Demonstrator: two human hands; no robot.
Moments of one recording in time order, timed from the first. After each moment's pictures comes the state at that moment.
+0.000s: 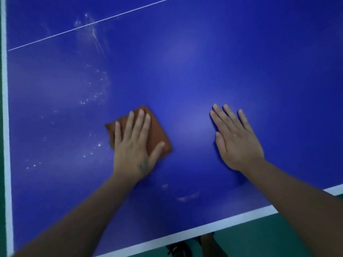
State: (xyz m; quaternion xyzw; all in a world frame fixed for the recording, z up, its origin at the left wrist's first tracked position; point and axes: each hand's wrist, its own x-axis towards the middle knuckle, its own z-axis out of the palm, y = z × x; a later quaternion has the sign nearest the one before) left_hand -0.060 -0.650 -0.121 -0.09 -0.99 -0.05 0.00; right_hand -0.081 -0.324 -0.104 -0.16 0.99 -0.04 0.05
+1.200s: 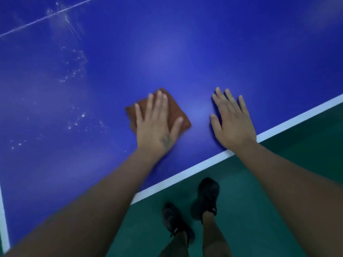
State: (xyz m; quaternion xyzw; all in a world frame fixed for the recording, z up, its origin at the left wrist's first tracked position) left_hand 0.005 -0.546 -0.120 -0.14 -0.99 -0.07 0.00; right_hand 0.035 -0.298 -0.106 -0.01 0.99 -0.12 0.02
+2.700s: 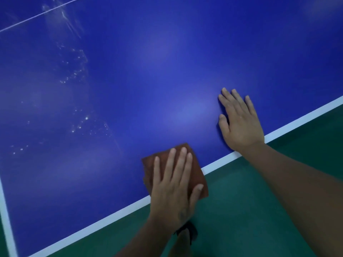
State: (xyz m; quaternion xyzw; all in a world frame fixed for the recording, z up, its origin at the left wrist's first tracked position) left_hand 0.162 -0.560 -0.120 -0.23 -0.97 -0.08 -0.04; right_hand 0.034 -0.299 -0.112 -0.01 0.99 -0.10 0.00
